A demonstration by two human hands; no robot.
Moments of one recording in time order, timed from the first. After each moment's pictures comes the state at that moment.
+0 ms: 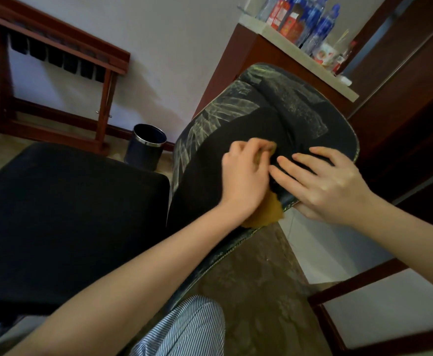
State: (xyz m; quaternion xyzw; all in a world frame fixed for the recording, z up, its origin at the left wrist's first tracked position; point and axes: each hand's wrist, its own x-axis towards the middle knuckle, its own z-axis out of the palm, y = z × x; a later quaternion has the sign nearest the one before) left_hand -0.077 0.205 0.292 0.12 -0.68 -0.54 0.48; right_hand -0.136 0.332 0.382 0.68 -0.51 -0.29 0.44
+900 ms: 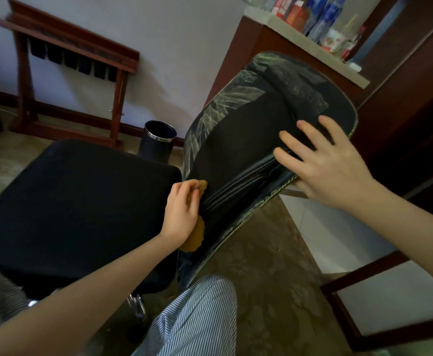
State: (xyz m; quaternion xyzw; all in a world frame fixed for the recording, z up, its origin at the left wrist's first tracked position) left_hand -0.012 0.173 0.146 0.20 -0.72 -0.53 0.40; right_hand -0.110 0.337 0.372 0.59 -0.61 -0.34 0.40
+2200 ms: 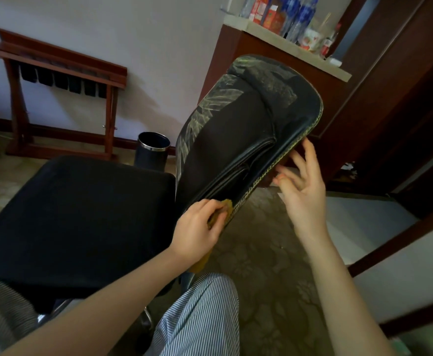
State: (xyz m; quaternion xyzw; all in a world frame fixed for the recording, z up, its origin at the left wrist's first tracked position) left_hand 0.008 0.220 0.169 0.06 -0.83 -0.38 0.40; right_hand -0.059 0.352 0.300 0.33 -0.75 0.57 0.09
